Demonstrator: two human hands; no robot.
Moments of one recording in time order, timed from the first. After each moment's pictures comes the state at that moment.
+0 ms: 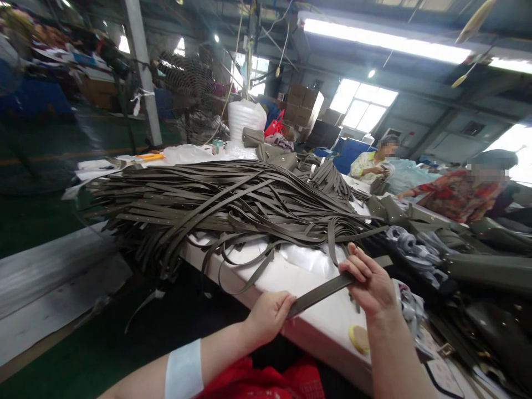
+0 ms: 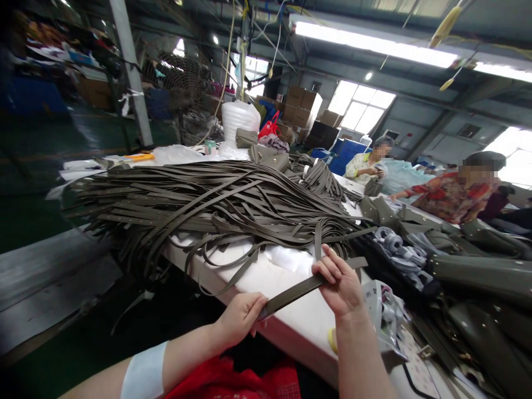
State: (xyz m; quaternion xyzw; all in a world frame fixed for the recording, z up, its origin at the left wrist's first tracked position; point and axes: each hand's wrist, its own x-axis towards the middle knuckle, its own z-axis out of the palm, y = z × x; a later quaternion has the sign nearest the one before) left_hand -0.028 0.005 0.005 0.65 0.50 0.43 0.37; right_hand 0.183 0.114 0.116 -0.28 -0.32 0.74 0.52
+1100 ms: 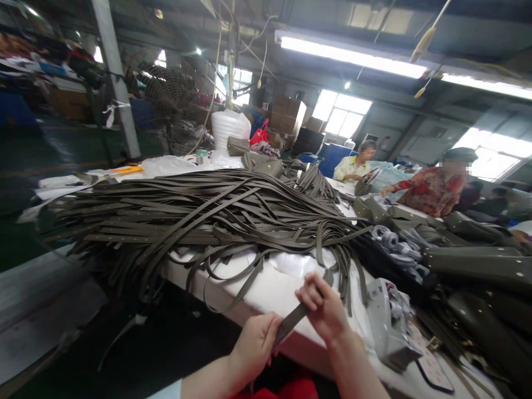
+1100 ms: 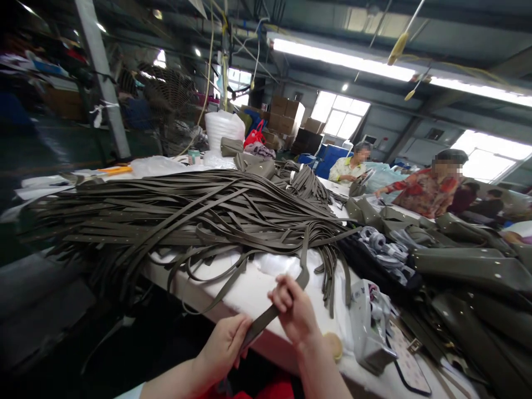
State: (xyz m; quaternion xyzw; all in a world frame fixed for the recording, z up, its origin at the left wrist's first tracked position) left_hand -0.022 -0.006 -0.019 0.62 0.51 0.44 0.42; right_hand 0.131 0.073 0.057 -0.27 -0.35 0.75 0.49
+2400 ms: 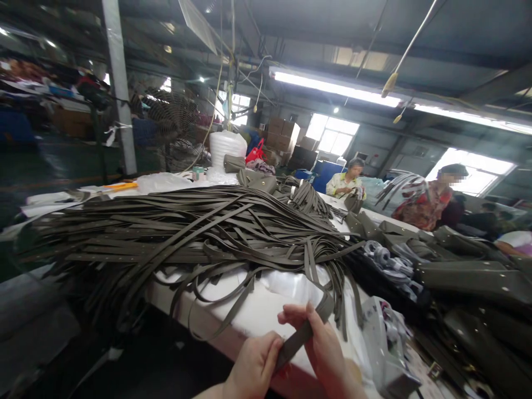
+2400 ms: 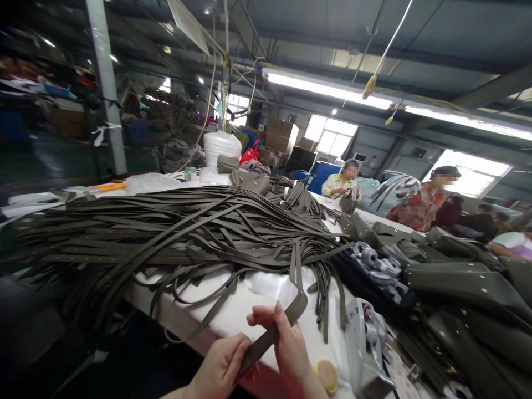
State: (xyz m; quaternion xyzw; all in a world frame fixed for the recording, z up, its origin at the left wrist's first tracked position) left_hand -0.006 0.006 -0.003 0.67 0.48 0.44 0.37; right_hand 0.141 0.052 0.065 -0.36 -0.45 0.67 0.47
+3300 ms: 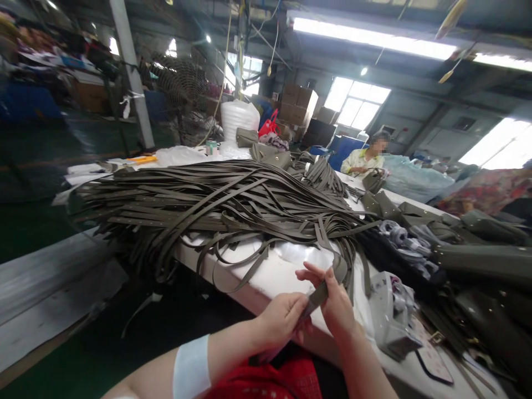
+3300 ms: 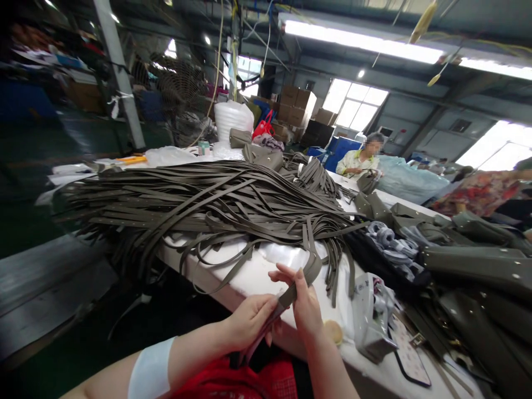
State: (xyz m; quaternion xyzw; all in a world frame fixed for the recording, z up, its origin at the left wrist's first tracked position) left_hand 0.013 0.006 0.026 0.54 0.36 0.44 0.62; right_hand 0.151 0.055 0.059 -0.40 -0.52 0.59 0.48
